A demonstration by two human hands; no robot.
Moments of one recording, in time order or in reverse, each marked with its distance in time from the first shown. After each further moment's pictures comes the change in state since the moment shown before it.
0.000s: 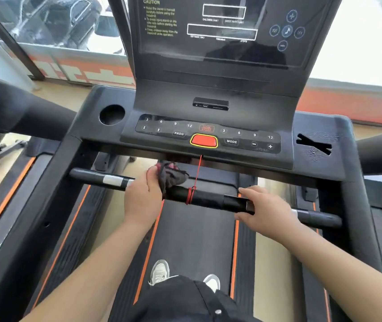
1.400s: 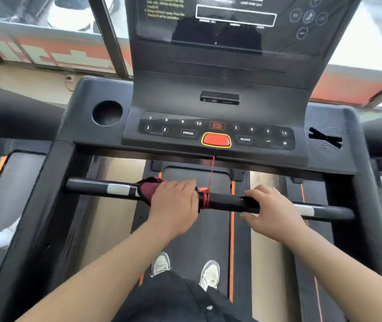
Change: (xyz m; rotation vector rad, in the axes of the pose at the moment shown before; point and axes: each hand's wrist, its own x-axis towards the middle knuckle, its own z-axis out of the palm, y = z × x) left_hand 0.028 -0.025 0.026 0.730 -0.499 0.621; right_hand 0.007 -0.040 0.010 -0.016 0.005 0.110
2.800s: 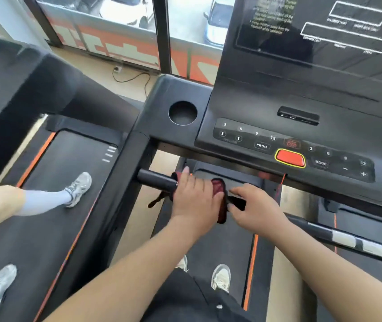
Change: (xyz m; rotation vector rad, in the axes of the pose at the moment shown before) left_hand -0.028 -0.094 0.002 0.167 0.128 -0.218; right_hand 0.062 -0.177 0.025 0.141 -0.095 -0.143
